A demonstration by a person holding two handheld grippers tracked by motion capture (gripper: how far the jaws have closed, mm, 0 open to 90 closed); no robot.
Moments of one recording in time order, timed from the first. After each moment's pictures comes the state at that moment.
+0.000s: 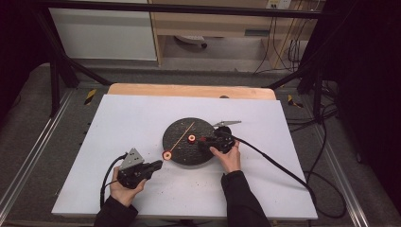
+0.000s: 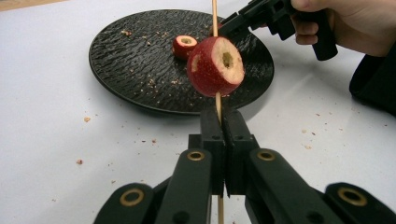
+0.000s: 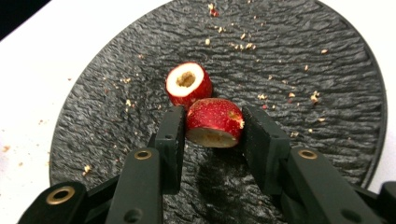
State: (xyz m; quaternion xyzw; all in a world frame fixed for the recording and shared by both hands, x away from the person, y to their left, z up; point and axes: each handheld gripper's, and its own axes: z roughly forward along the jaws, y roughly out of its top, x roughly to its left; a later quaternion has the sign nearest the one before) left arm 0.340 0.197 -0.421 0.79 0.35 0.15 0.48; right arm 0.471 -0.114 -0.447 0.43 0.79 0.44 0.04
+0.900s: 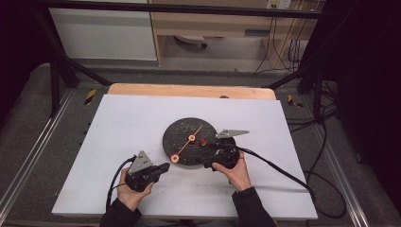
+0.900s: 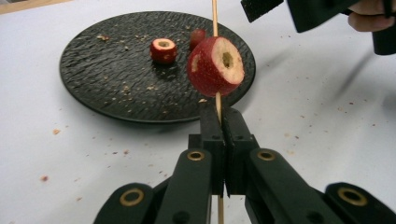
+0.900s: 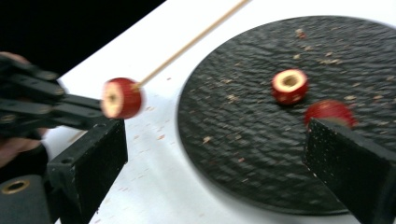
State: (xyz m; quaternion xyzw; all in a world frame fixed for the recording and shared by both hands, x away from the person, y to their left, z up) left arm 0.333 0.171 -0.421 0.80 0.33 0.15 0.48; right arm 0.404 -0.116 -0.407 0.37 0.78 0.50 0.00
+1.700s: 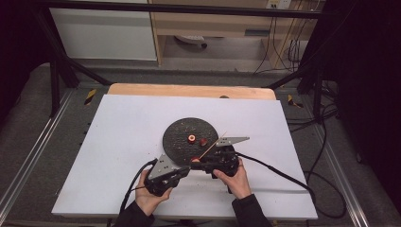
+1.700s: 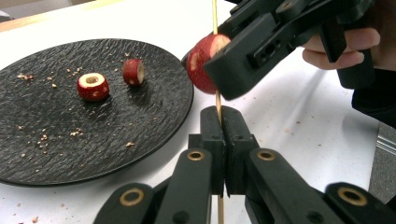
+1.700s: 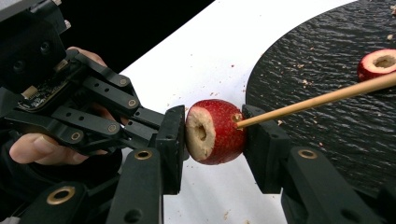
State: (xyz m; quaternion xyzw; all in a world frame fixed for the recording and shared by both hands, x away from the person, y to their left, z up) left arm 0.321 0.124 -0.413 0.81 0.27 0.14 0.50; right arm 0.383 -0.116 -0.407 0.32 0.77 0.54 -0.08
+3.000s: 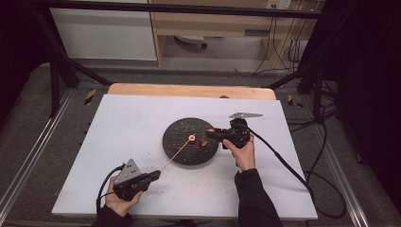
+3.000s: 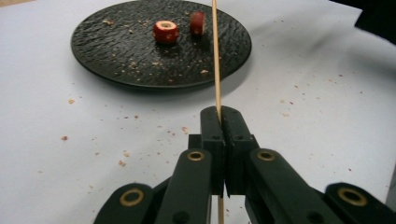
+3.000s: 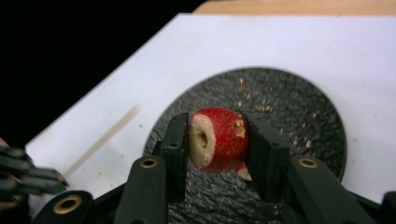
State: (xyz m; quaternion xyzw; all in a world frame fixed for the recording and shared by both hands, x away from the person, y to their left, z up) left arm 0.314 0.207 -0.430 0.80 0.32 0.15 0.48; right arm 0.453 -0.147 -0.389 0.42 0.75 0.52 0.01
